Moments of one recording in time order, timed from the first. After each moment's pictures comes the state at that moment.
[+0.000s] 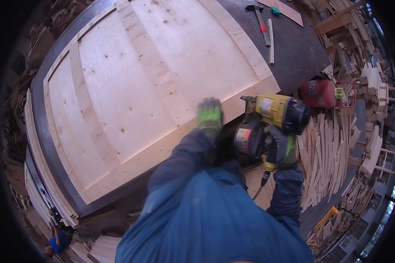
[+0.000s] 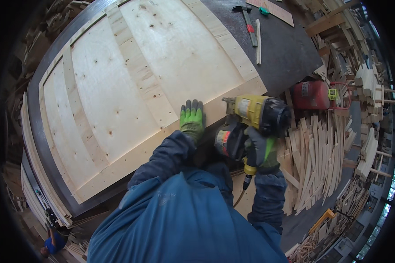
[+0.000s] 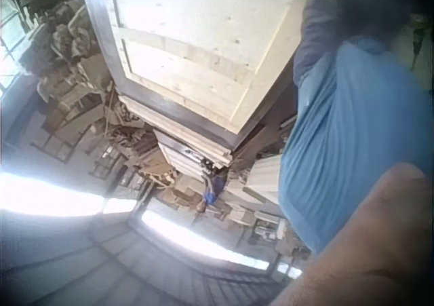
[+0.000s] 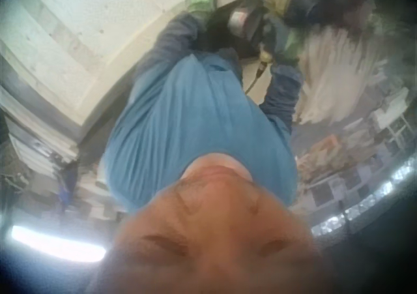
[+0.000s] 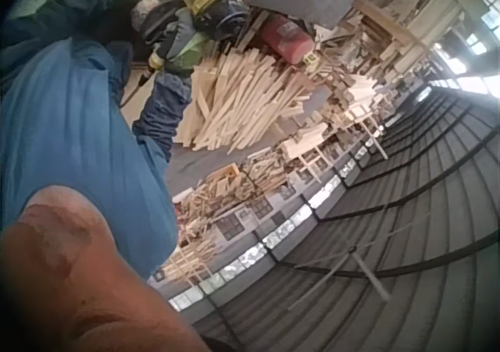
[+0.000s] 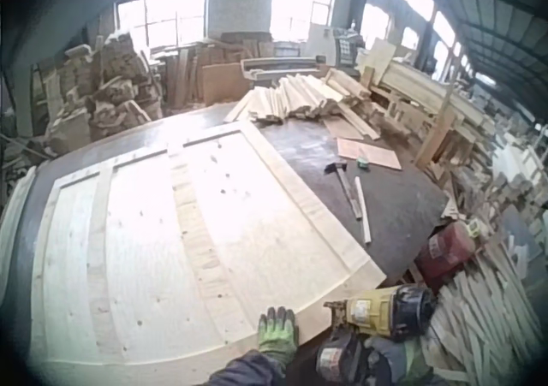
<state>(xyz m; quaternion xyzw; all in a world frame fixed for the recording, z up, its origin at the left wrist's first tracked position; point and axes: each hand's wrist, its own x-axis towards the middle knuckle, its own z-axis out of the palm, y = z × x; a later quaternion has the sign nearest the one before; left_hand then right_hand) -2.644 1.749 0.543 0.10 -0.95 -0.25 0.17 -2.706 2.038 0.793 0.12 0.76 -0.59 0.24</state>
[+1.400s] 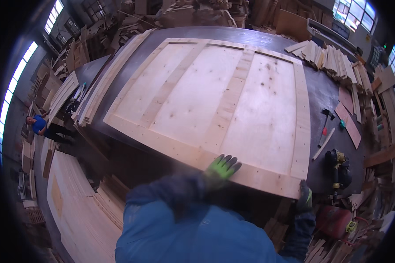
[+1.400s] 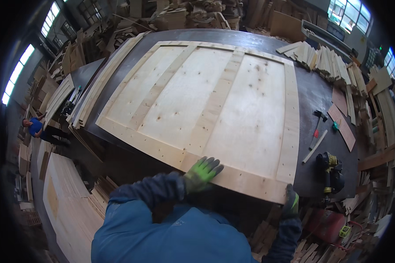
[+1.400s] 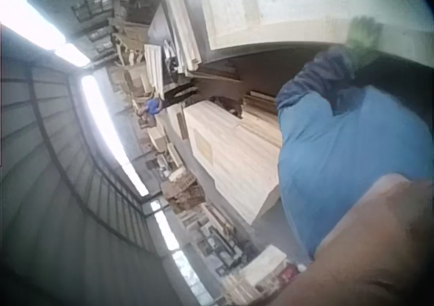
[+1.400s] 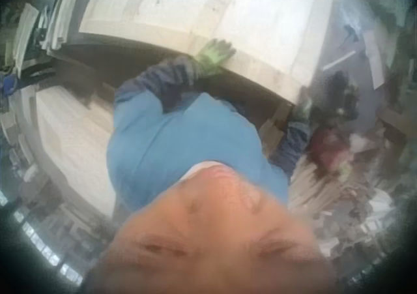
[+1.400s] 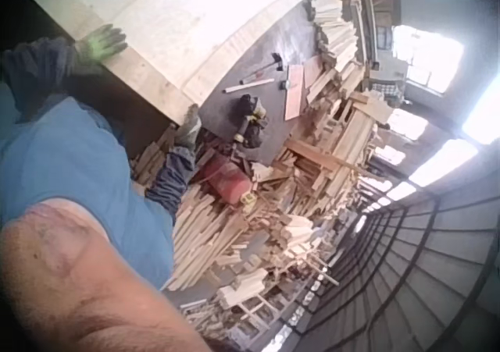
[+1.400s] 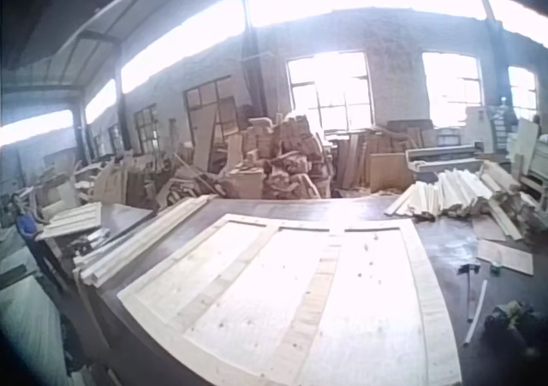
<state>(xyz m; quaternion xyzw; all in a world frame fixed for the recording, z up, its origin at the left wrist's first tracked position) -2.516 1.869 0.729 0.11 -0.98 -0.17 0.08 -2.936 2.222 0.735 -0.16 0.70 -0.59 0.36</state>
